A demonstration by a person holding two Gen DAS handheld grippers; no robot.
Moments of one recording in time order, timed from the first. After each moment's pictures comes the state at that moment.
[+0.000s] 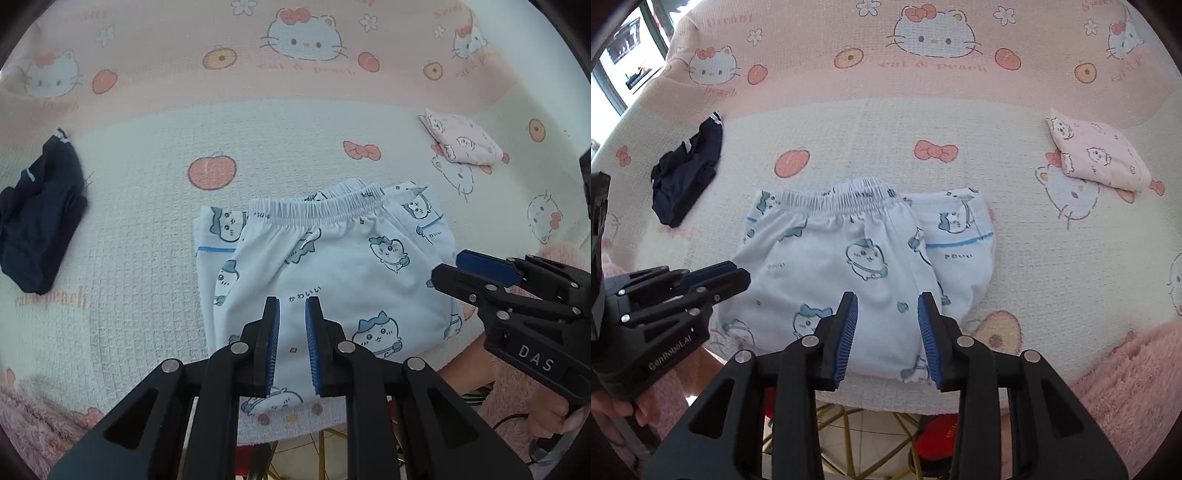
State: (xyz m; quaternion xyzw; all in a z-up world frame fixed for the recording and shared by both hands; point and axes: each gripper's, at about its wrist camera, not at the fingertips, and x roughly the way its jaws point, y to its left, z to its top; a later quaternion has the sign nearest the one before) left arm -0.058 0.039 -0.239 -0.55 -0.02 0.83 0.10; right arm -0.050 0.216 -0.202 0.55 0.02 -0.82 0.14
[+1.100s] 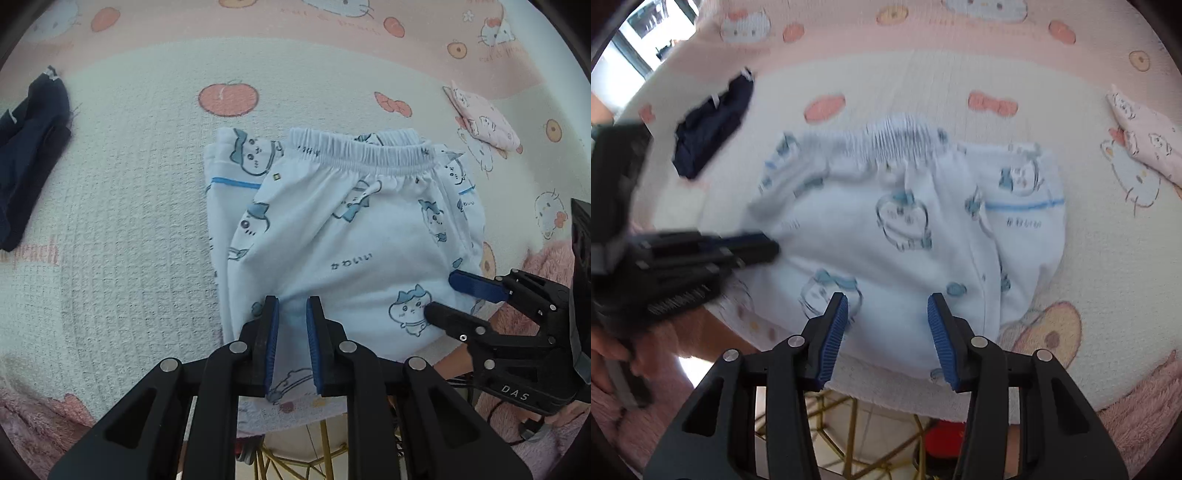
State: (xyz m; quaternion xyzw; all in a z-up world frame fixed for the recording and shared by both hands) left arm -0.065 0.002 -0.275 -0.62 -0.07 0.78 0.09; right arm -0.049 0.194 -0.294 0.60 0.05 -0.77 0.22
